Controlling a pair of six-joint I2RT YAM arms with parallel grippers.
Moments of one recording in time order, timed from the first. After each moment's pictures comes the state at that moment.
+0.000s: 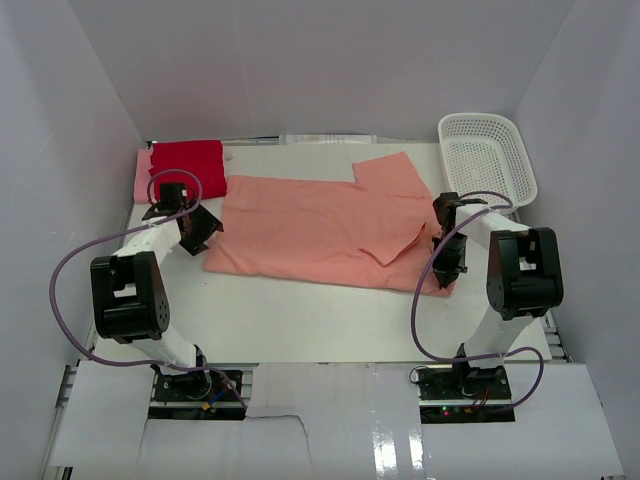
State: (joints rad) left arm 0.11 1.61 1.00 -0.38 0.07 -0.72; right arm 0.12 1.75 1.07 -0.93 0.09 0.28
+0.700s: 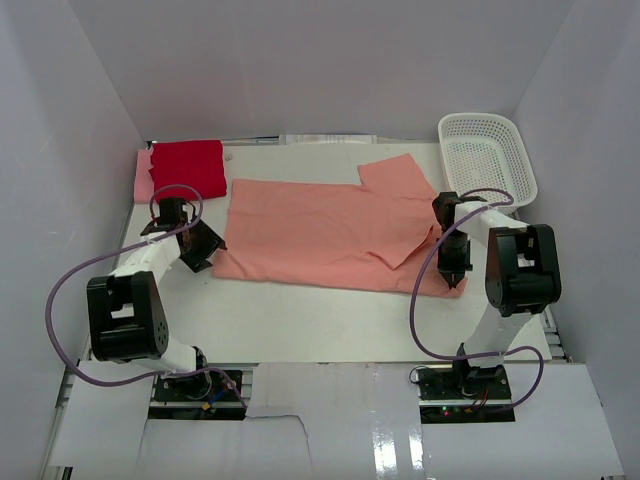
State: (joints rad) left arm 0.11 1.50 0.88 -0.44 0.12 -0.69; right arm 0.12 1.77 1.10 -0.98 0.24 0.28
